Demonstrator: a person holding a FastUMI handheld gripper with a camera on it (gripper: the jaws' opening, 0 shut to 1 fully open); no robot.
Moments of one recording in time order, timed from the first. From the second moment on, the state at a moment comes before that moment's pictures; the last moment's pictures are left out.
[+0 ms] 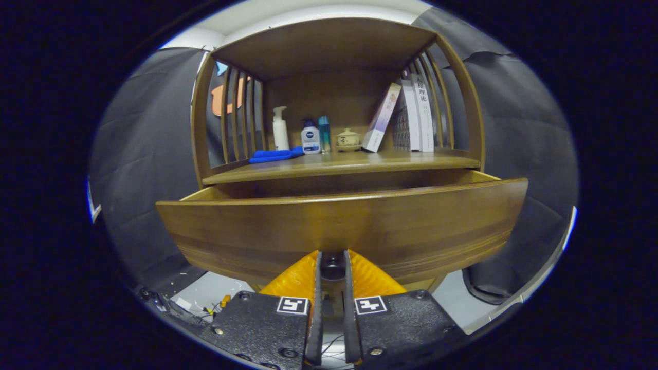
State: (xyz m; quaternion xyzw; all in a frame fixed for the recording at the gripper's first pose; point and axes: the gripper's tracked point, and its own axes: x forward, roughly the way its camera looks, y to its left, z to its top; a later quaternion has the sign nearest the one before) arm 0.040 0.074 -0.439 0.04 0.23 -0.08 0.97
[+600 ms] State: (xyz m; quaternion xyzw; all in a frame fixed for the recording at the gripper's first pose) arm -0.027 0.089 -0.439 0.02 0.25 -0.04 0.97
